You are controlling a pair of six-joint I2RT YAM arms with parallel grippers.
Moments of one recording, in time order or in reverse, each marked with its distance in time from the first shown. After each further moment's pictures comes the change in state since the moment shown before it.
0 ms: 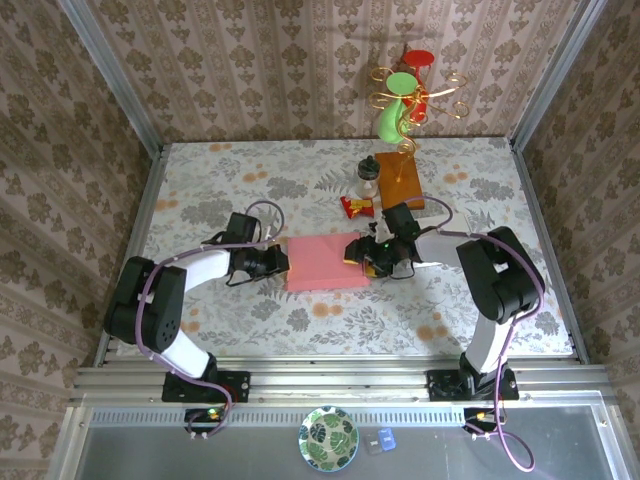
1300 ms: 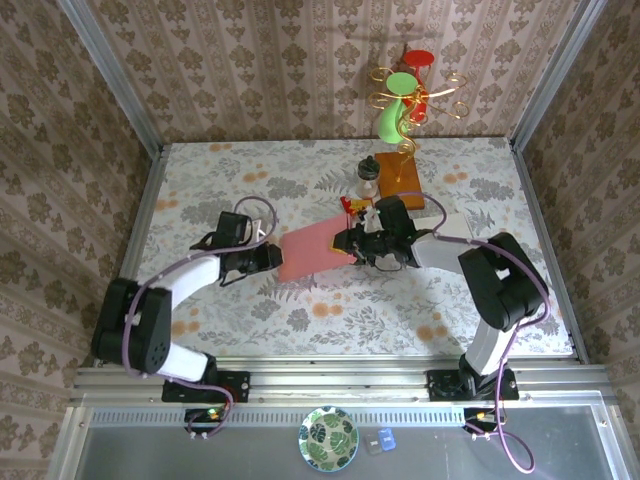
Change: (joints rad) left arm -0.002 -0.204 -0.023 -0.032 -0.128 0.109; right arm 0.056 -0.067 -0.014 0.265 -0.091 0.307
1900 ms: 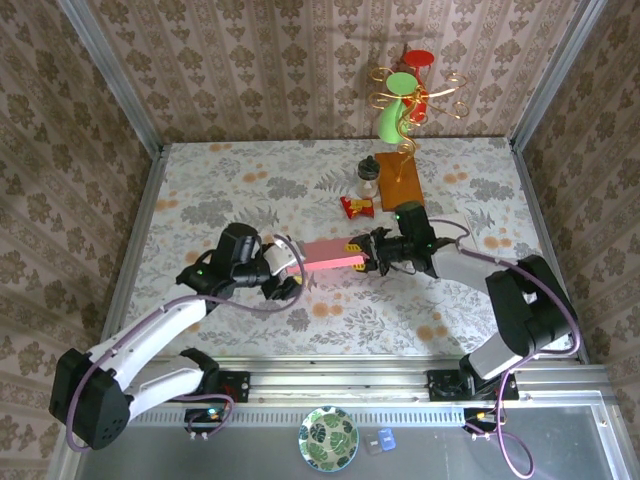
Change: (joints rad) left arm -0.267 -0.354 -0.021 -0.148 0.030 0.863; right arm -0.055 -0.196 -0.140 -0.060 -0.047 0.610
